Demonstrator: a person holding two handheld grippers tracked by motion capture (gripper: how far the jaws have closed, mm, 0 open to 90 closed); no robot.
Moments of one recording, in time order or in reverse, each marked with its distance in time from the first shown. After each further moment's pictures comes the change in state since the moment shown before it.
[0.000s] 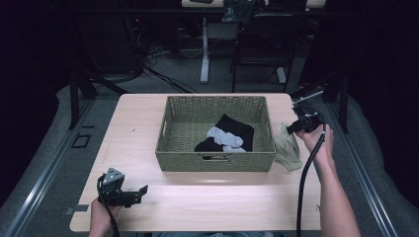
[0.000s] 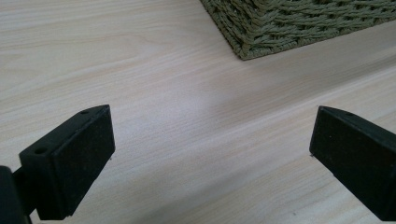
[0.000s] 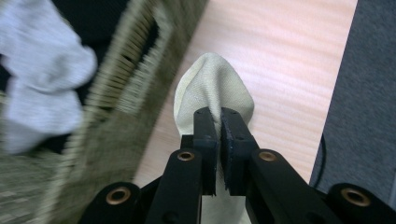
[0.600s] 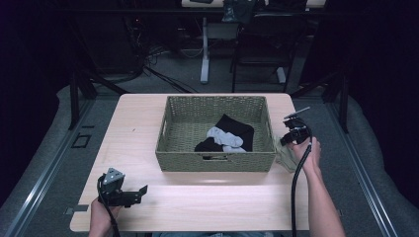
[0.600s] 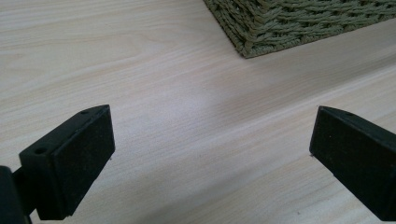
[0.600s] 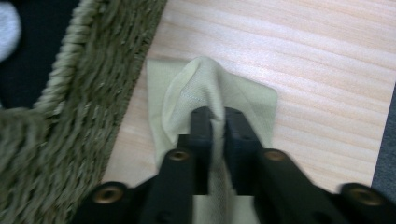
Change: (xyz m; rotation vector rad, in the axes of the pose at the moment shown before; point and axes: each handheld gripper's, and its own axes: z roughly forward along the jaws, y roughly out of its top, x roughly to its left) left arm 0.000 -0.001 0.001 0.007 0.004 0.005; right arm -0.004 -0.020 0.071 0.044 -0.014 0.050
